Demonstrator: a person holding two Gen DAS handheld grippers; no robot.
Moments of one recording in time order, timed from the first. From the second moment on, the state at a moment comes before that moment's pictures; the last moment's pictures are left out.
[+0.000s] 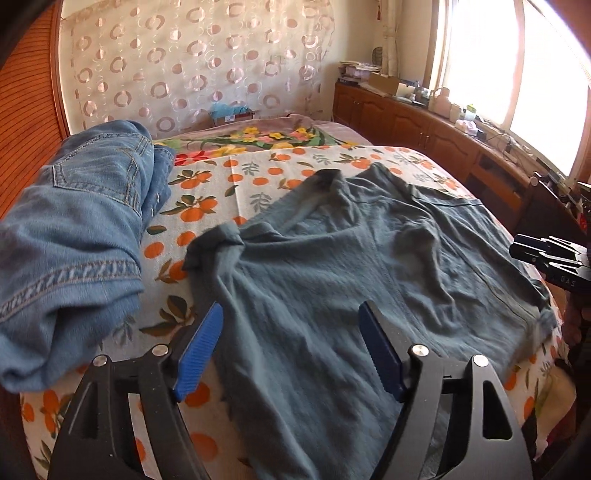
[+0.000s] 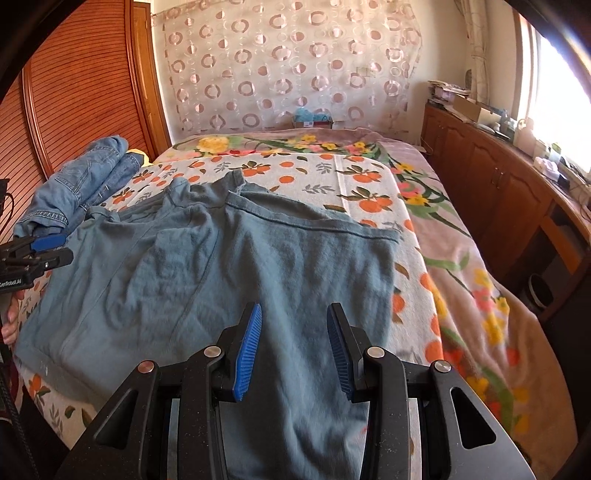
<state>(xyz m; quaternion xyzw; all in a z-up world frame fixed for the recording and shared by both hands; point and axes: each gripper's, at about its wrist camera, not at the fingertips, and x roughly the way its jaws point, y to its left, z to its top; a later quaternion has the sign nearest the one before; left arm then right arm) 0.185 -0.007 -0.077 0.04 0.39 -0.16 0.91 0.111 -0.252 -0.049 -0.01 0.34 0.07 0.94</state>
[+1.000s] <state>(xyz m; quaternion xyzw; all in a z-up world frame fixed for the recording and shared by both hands) 0.085 -0.026 -0.070 0.04 0.37 -0.16 0.91 0.001 -0.276 -0.063 0.03 0.34 0.05 0.94</state>
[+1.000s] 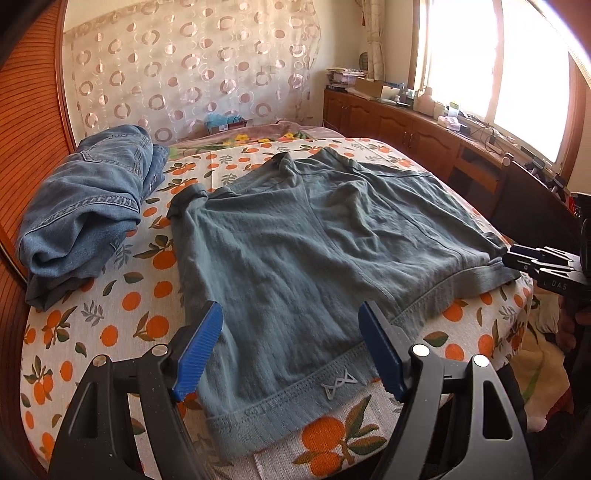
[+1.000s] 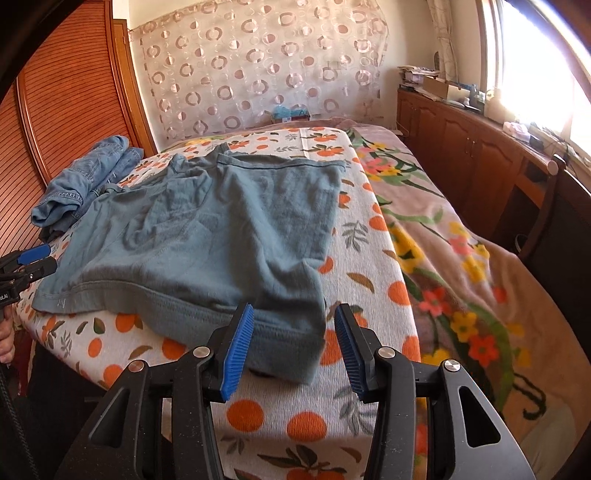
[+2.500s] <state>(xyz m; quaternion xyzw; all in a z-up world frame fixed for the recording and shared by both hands) 0.070 0.050 -0.078 -0.01 0.38 -0.11 0.92 0.037 -0.132 -0.004 -0.02 0.28 0.27 0.92</state>
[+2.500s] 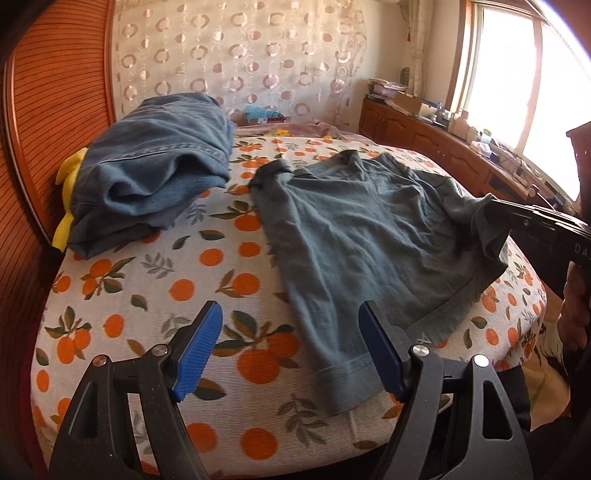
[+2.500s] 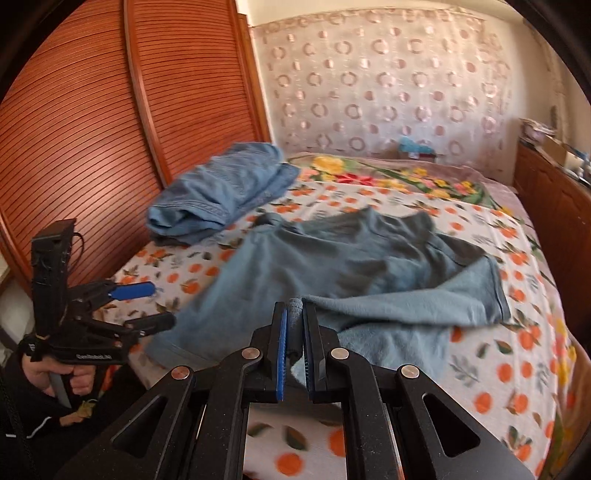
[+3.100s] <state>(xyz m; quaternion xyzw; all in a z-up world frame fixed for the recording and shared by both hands) 0.064 0.086 -0.075 -0.04 0.36 -0.08 0.93 0.086 -0.074 -0.036 -0.05 0.32 0.33 0.88</state>
